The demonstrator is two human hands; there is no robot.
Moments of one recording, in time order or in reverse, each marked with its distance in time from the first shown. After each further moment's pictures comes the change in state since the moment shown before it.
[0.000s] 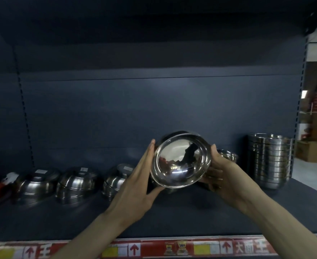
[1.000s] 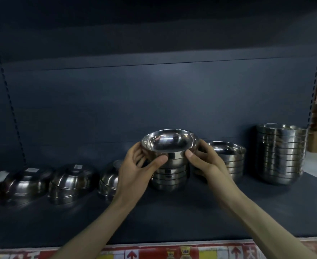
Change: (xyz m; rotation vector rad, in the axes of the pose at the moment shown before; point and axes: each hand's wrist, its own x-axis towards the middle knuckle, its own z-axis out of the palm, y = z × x) left_hand 0.042 -0.031 0.033 -0.783 0.328 -0.354; right_hand 0.039 0.039 0.025 -0.106 0.051 -0.206
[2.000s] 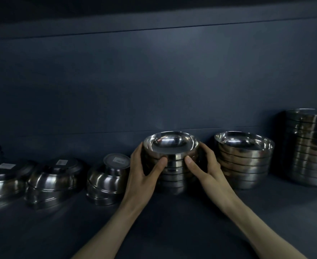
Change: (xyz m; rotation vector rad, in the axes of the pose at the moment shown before) left_hand 0.037 -0.116 0.003 0.219 -0.004 0.038; right_hand 0.063 0.105 -0.008 -0.210 0.027 -0.043
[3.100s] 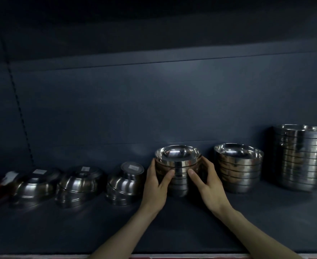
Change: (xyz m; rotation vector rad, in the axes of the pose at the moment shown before) left_hand -0.014 0.006 -0.002 0.105 -0.034 -0.131; right_hand -0.017 -0.001 0.015 -0.104 0.110 -0.029
